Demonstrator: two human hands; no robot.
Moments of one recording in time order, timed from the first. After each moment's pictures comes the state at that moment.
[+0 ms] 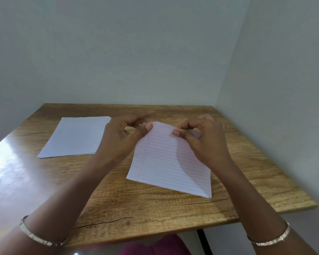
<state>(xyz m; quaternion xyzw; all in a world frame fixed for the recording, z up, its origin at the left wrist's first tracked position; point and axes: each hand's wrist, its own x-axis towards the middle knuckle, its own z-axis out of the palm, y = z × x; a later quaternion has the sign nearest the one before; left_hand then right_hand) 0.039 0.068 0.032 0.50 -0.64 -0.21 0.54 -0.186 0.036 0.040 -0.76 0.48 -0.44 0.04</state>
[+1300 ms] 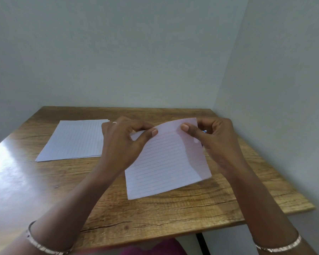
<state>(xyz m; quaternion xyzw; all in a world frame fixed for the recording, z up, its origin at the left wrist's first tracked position) 0.025 0.068 0.034 0.53 -0.67 -0.01 0.52 -0.203 0.041 0.051 -0.66 0.43 -0.53 0.32</state>
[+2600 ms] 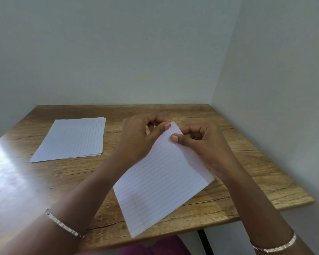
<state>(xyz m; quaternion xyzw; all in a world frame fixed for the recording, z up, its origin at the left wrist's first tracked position) 0.001 0.040 0.032 0.46 -0.72 -0.08 0.51 -0.200 0.043 0.037 -0.70 0.45 -0.45 0.34</state>
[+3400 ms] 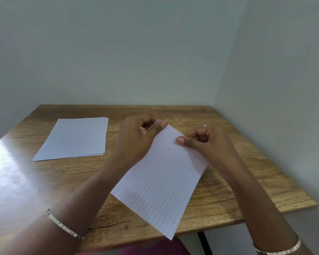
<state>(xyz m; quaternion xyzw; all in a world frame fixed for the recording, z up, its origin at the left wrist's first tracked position) 0.005 0.047 0.032 0.49 -0.67 -0.10 0.56 -0.205 0.045 0.038 -0.69 0.47 -0.44 0.33</state>
